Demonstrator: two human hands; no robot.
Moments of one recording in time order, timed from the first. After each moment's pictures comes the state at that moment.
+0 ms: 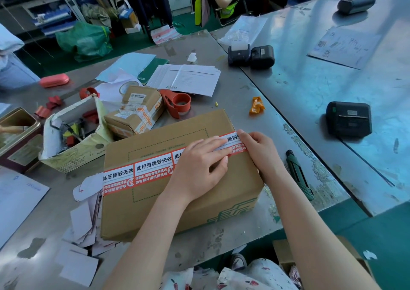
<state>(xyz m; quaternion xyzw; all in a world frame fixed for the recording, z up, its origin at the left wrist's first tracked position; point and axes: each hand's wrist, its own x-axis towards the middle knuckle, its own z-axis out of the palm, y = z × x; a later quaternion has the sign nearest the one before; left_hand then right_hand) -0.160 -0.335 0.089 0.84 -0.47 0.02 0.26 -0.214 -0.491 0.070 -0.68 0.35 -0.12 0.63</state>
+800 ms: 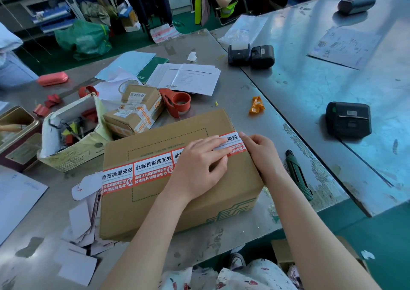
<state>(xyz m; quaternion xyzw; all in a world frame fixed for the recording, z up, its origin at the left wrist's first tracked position) -0.159 -0.335 0.090 0.85 -0.47 0.01 0.26 -0.219 -0.488 0.075 -0.66 0.36 -0.10 0.65</state>
